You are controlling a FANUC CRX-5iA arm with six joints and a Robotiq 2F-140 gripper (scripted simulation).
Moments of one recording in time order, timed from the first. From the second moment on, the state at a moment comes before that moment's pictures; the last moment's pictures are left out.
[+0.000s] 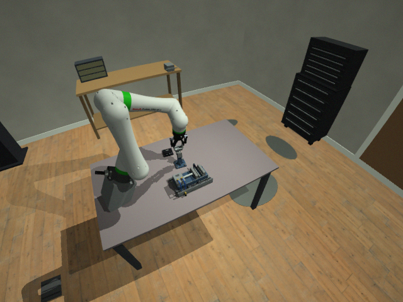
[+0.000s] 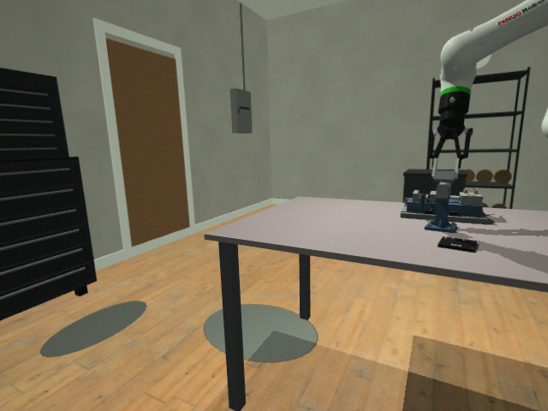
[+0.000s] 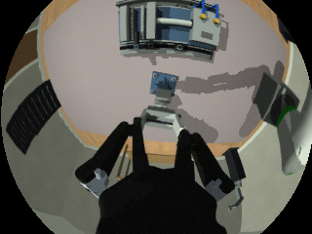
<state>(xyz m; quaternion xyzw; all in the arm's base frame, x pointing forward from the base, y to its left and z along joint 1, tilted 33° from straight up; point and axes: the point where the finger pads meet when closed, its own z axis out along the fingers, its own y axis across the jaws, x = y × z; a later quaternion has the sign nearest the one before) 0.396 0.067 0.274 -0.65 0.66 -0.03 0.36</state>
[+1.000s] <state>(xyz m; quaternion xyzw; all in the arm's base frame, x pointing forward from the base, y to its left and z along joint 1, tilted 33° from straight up) 0.395 0.072 0.276 -0.65 0.70 -0.11 0.28</state>
